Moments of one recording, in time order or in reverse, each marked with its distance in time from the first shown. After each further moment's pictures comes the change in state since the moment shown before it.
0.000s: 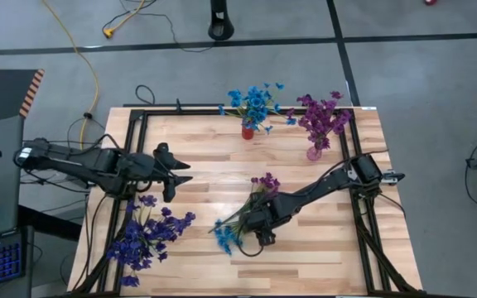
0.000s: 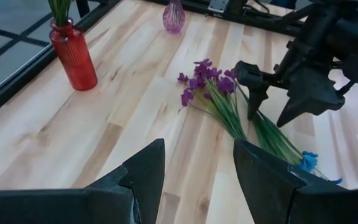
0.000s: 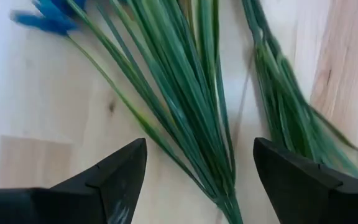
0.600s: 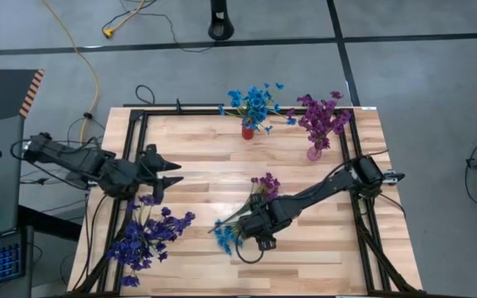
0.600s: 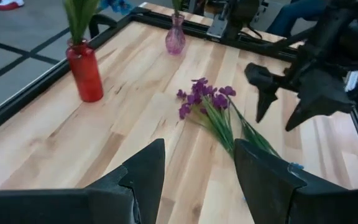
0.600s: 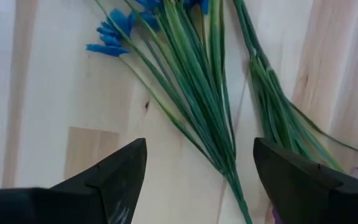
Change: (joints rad) left arm -0.162 -0.108 0.000 -0.053 -0.175 -0.083; right arm 0.036 0.000 0.196 -0.252 0.009 0.052
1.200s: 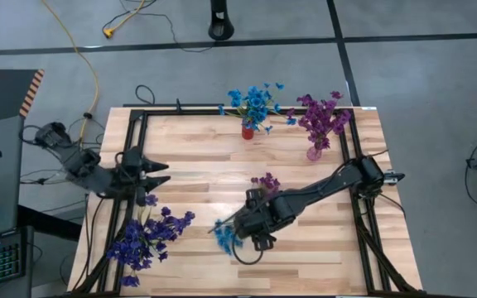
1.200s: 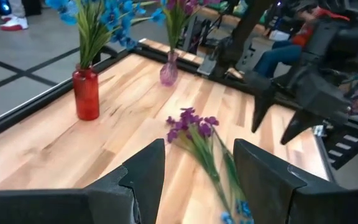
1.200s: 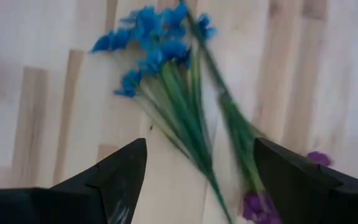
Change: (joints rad) left arm -0.293 -0.132 0.001 -0.059 -0.309 -0.158; right arm 0.020 -0.002 0.248 -0.189 0.024 0.011
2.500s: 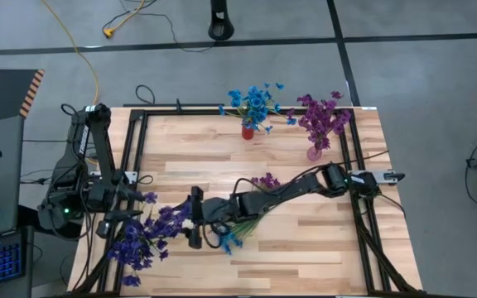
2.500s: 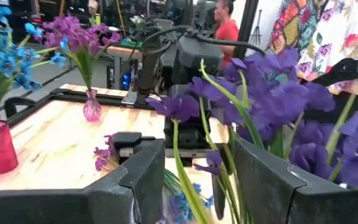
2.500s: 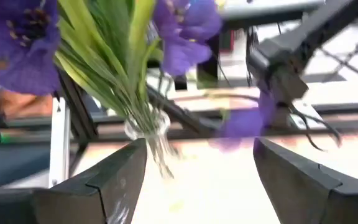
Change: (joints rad) left arm -0.854 0.102 0.000 -0.004 -0.602 -0.131; right arm -0.134 0.315 0.134 1.184 0.002 -0.038
